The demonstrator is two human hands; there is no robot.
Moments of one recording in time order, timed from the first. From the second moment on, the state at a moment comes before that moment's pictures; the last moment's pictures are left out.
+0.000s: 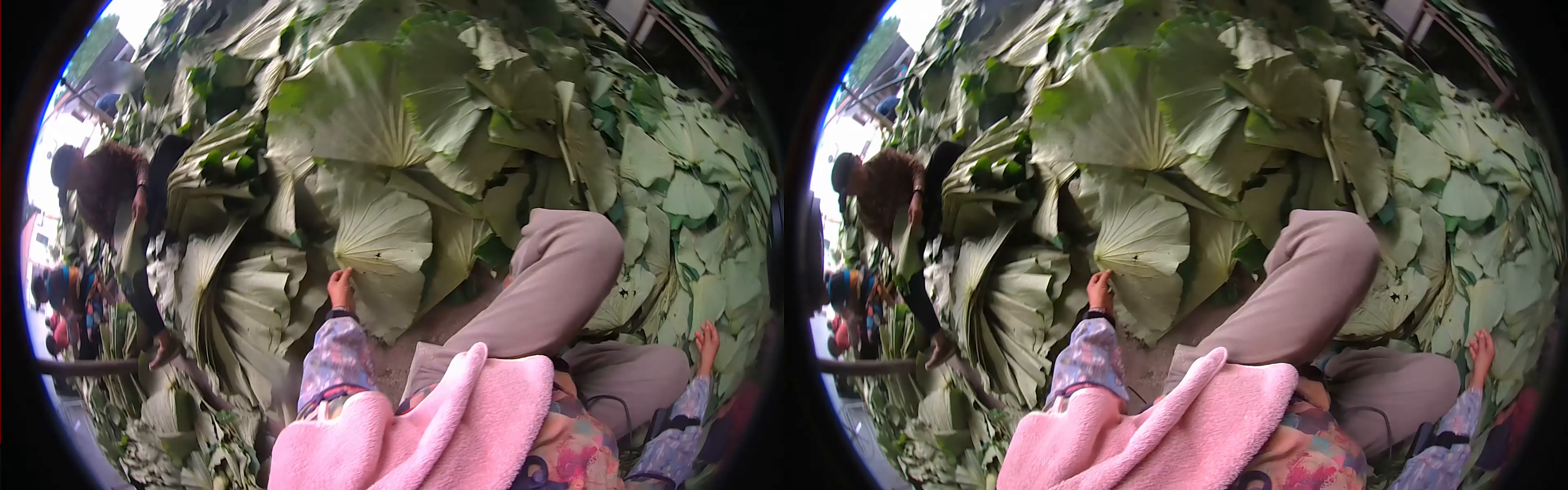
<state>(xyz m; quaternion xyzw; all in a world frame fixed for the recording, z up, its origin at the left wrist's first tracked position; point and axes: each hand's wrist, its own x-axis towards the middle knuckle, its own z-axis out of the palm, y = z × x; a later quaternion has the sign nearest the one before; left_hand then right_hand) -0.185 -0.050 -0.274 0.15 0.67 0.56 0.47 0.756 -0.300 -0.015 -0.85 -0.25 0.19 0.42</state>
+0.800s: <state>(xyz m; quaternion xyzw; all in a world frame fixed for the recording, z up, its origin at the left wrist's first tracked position) 0.115 0.137 0.164 0.61 0.30 0.53 0.51 0.695 -0.348 -0.145 -0.82 -0.05 0.21 0.54</state>
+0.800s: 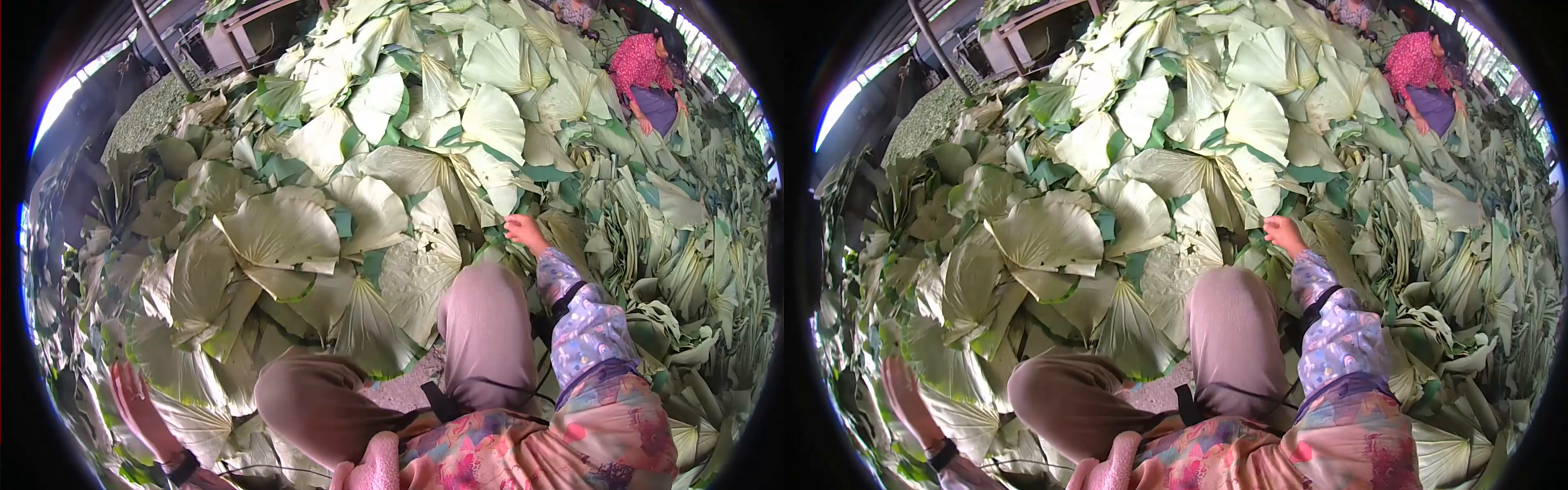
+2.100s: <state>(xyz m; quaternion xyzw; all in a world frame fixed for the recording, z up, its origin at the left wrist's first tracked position) 0.427 0.080 0.092 0.81 0.26 0.02 0.53 0.832 -0.241 -0.296 -0.99 -0.09 -0.03 0.11</state>
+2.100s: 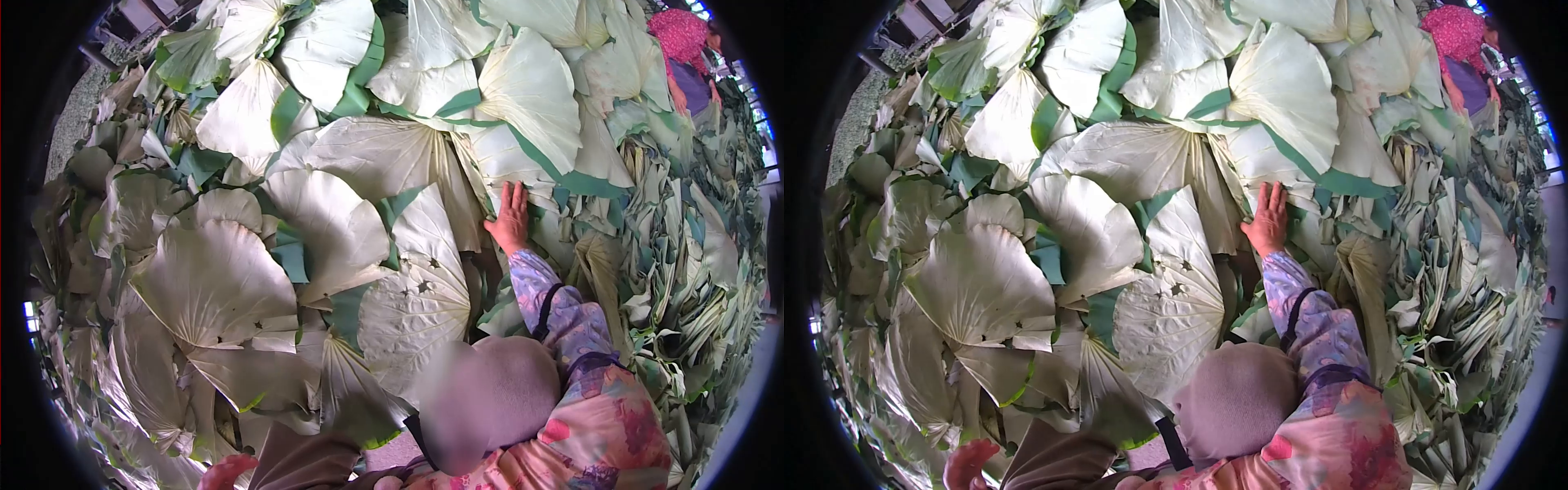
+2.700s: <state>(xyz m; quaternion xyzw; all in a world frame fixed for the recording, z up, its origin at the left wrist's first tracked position) 0.423 0.086 0.094 0.82 0.27 -0.01 0.51 0.842 -0.237 -0.295 -0.99 -0.10 -0.04 0.01</state>
